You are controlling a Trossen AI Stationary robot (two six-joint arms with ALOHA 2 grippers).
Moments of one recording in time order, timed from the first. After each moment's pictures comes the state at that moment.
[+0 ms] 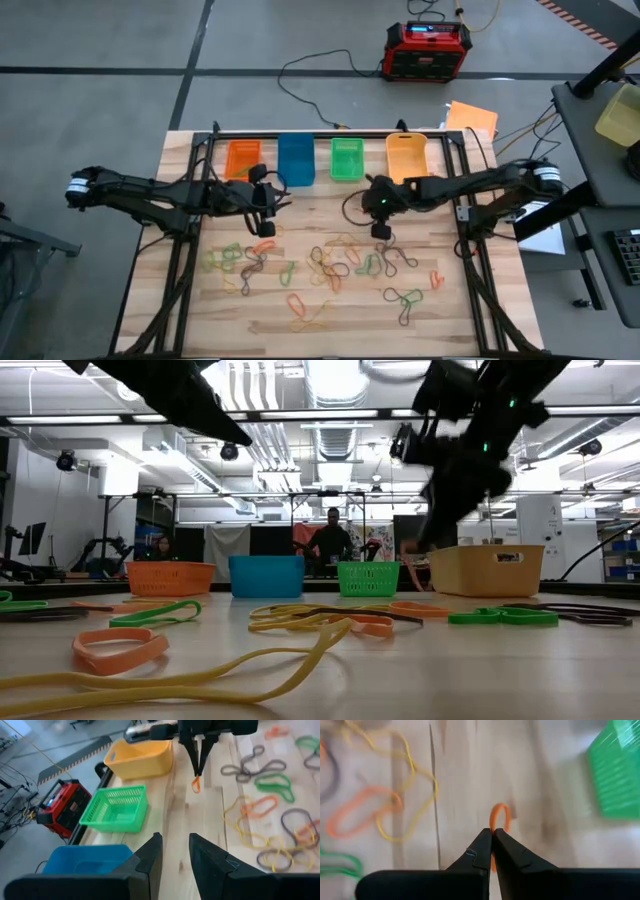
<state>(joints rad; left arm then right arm) -0.06 1.08 0.76 -0.18 -0.36 0.14 -0.10 1.42 0.80 -0.33 0.04 -0.04</state>
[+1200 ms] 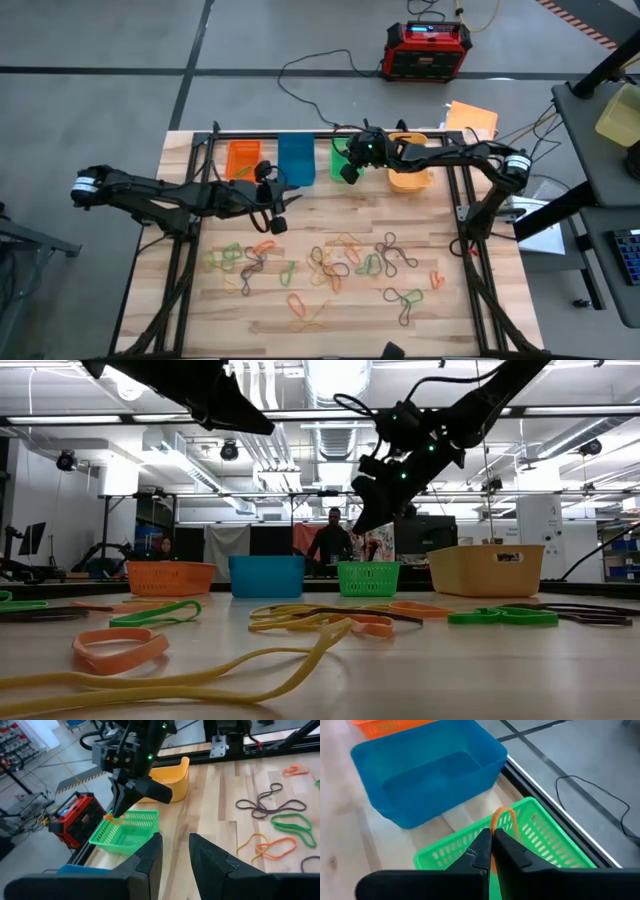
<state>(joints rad) -0.06 1.15 0.76 0.02 -0.44 0.11 -0.47 1.69 0.99 0.08 0.08 -0.01</state>
